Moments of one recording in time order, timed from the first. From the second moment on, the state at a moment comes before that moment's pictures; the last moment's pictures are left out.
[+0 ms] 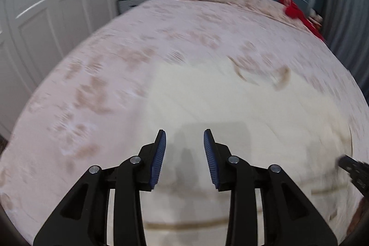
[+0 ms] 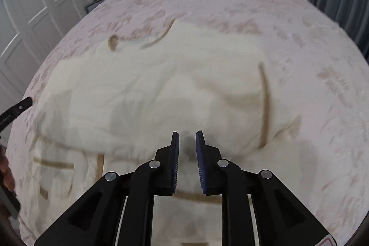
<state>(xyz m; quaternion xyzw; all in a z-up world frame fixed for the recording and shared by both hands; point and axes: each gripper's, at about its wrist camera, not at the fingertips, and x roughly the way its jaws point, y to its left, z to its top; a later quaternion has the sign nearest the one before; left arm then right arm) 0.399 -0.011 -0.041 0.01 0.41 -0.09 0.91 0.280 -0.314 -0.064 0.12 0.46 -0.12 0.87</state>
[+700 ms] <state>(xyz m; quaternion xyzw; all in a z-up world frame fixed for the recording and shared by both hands) 0.579 -0.057 -0.123 0.02 0.47 -0.03 0.88 0.545 -0.217 -0.127 0.09 0.49 0.02 0.87</state>
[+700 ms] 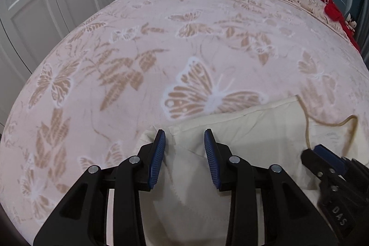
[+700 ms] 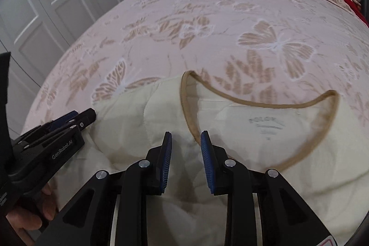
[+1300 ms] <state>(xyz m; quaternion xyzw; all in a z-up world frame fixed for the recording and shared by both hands) 0.570 -0.056 -0.144 0.01 0.41 -0.03 0.91 0.535 -0.232 -0.146 0.12 0.44 0.00 0.89</state>
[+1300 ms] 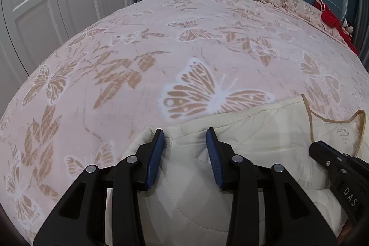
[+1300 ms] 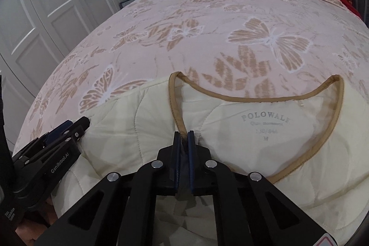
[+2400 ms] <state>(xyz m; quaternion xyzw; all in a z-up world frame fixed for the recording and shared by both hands) 0.548 -0.320 -0.126 0.06 0.50 -0.21 0.84 0.417 -0.469 -0.129 0.21 0.42 -0.20 0.86</state>
